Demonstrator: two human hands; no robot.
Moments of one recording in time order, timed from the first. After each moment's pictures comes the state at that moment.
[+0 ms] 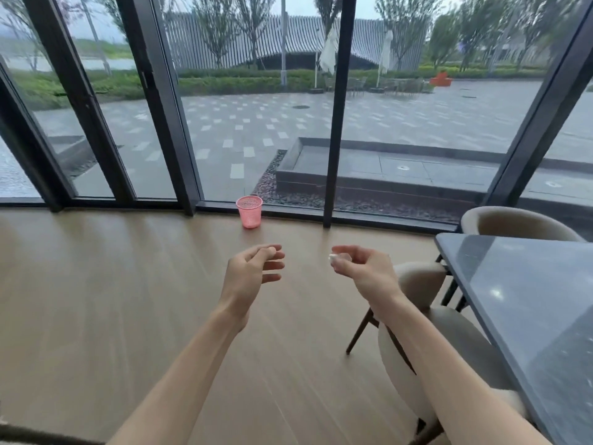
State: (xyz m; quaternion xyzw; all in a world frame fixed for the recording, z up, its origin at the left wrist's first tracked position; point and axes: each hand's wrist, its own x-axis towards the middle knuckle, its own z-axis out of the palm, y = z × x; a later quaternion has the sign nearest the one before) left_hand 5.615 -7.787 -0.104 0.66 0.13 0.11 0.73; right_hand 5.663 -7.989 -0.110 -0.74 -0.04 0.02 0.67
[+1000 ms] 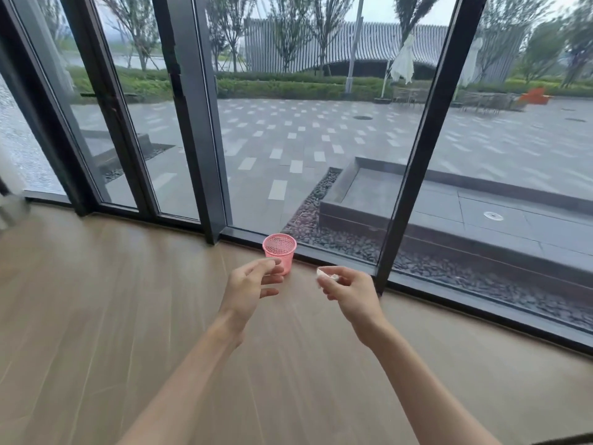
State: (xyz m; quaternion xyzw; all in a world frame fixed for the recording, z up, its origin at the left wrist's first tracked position) left_hand 6.253 -7.606 -0.147 0.64 0.21 0.18 0.72; right_hand 6.336 -7.774 -0.163 -0.74 -0.12 0.10 0.65
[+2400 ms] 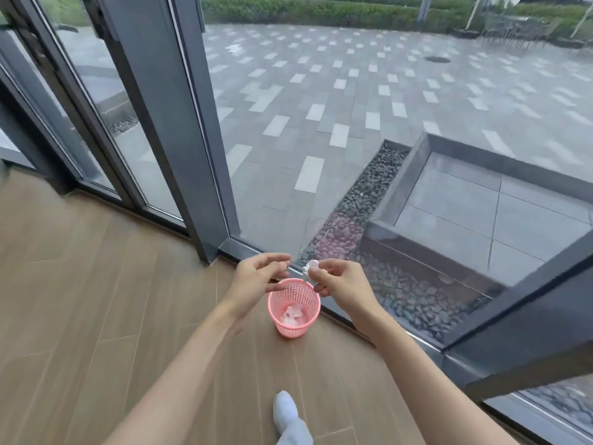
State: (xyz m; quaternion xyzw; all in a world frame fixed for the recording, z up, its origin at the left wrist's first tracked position) left_hand 7.024 -7.236 -0.231 0.63 0.29 0.11 0.71; right_hand 7.125 -7.386 -0.234 -0.76 -0.16 0.26 0.57
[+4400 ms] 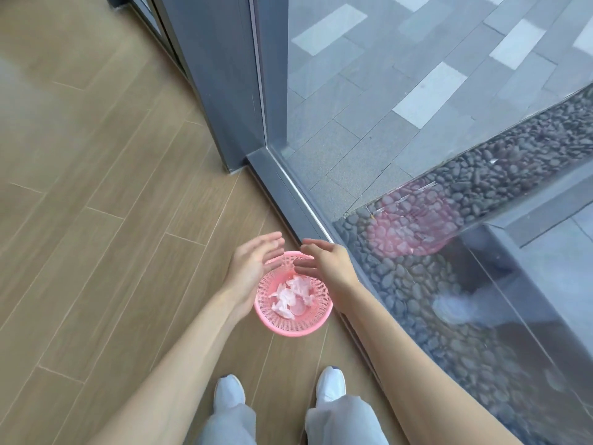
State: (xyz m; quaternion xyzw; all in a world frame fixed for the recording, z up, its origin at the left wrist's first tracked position) left_hand 7.309 -7.110 -0.580 0.39 0.54 0.22 0.71; right_hand 7.449 -7.168 -0.611 -0.71 -0.09 0.55 0.44
